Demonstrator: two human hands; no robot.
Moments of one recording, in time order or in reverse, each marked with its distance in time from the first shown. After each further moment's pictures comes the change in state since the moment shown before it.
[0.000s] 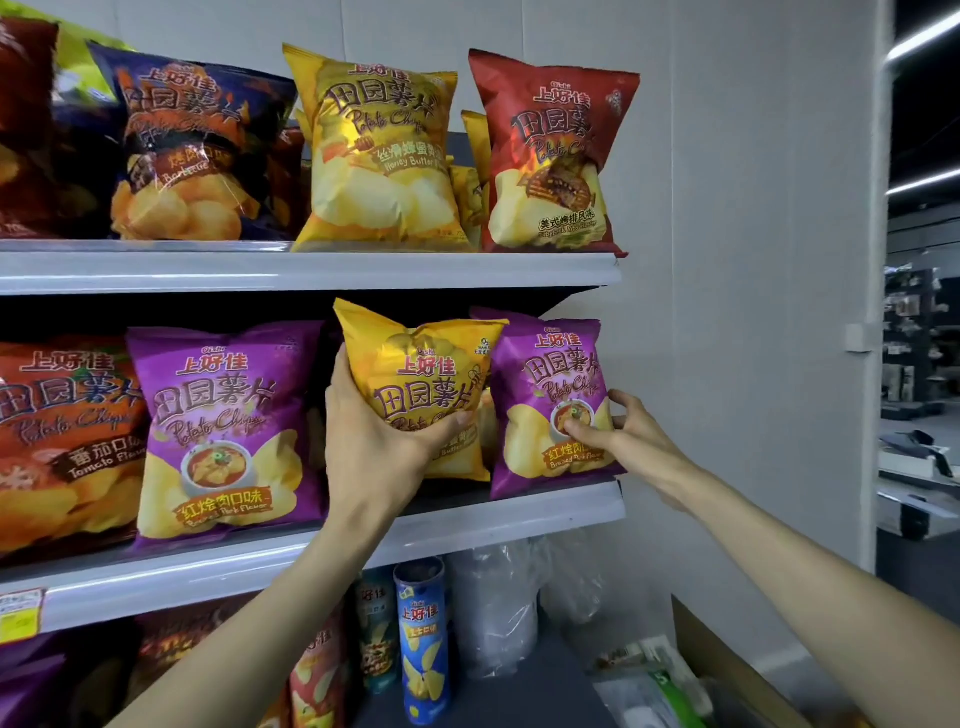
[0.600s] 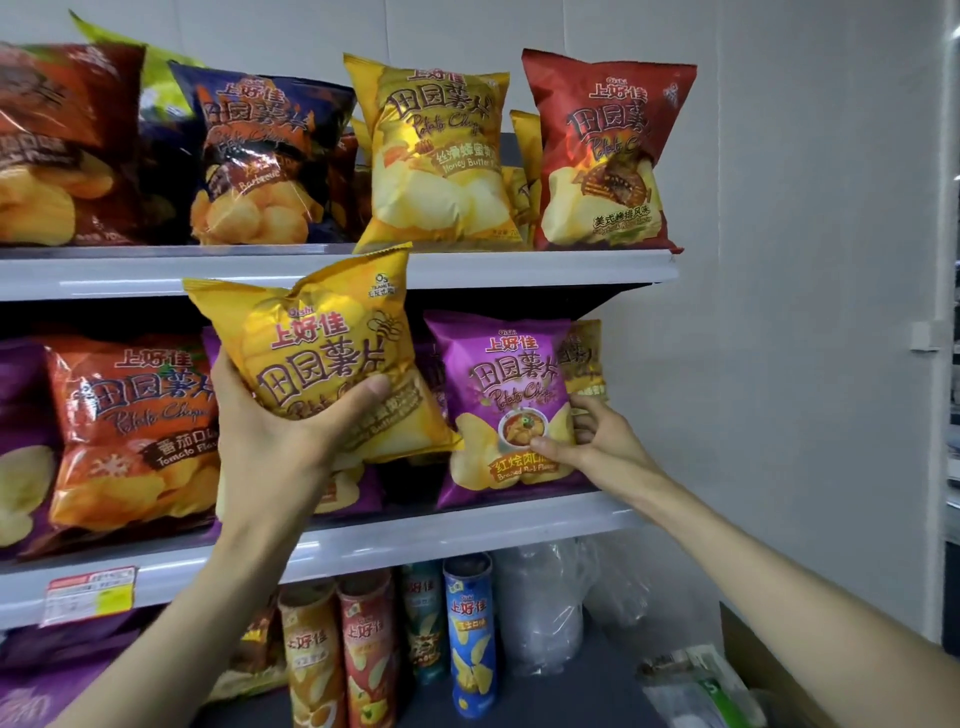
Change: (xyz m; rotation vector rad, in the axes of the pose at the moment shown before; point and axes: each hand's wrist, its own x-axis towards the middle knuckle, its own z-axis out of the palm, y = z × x) left_hand 0.000 0.023 -0.116 -0.252 0.143 -0.015; right_hand -0.011 -0.017 0.085 -0.018 -0.115 -0.170
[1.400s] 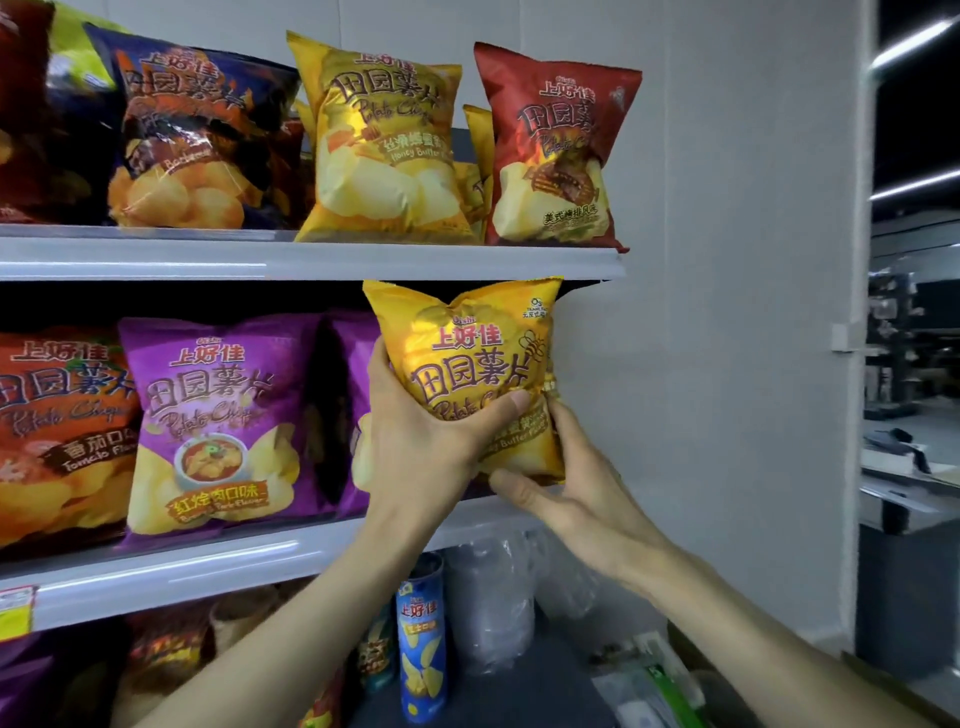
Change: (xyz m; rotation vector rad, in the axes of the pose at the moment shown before) left_hand -0.047 -0.004 0.118 -0.053 -0.228 -0.082; right_hand -0.094 -0.035 -0.004 -0.071 -0.044 -0.234
